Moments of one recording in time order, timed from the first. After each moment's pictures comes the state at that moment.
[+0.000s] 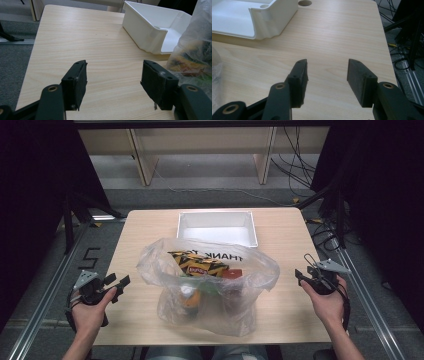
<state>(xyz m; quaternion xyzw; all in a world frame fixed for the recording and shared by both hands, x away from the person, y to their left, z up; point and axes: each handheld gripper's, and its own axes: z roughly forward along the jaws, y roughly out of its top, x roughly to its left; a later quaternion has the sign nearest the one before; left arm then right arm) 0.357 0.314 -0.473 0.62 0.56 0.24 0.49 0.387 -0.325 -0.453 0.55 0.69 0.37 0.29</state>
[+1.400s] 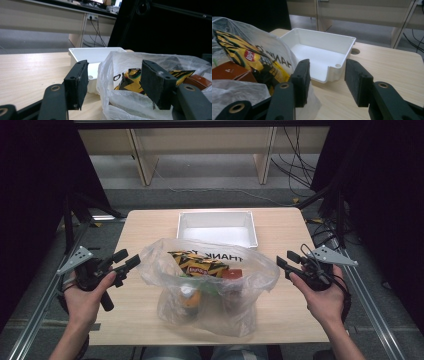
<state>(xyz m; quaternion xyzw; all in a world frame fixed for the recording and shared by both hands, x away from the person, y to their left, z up) 0.352 0.267 -0.370 0.63 0.44 0.19 0.61 0.349 -0.259 -0.356 0.45 0.70 0.50 0.26</state>
